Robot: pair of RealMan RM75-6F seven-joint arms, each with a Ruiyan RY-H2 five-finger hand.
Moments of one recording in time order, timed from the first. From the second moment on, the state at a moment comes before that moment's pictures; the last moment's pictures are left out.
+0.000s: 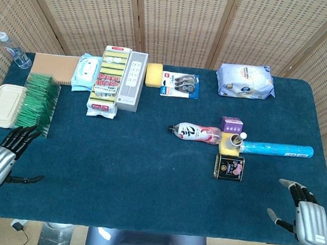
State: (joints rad) left arm -0.23 -1.21 0.06 -1.28 1.73 1.57 -0.40; right arm -0.02 -1.17 0.02 -1.80 -1.54 1.60 -0.05
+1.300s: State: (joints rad) left arm -0.16 -1.25 0.06 -1.31 1.68 1.58 -0.34; right arm 0.24 -1.39 0.28 -1.60 -1.28 1.34 0.11
